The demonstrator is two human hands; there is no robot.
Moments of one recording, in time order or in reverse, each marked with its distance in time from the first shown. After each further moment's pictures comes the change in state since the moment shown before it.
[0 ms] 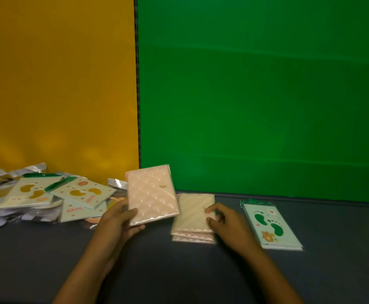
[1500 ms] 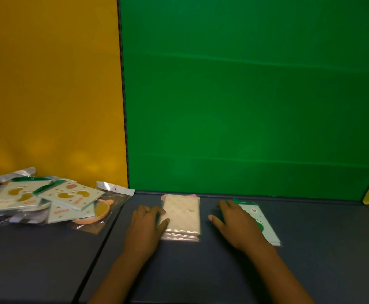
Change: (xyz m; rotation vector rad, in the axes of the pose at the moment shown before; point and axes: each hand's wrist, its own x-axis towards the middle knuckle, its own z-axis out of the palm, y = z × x) left_hand 0.025 -0.071 0.056 1.253 0.001 0.544; right_hand -0.012 0.019 -0.049 -0.563 -0.018 -0.001
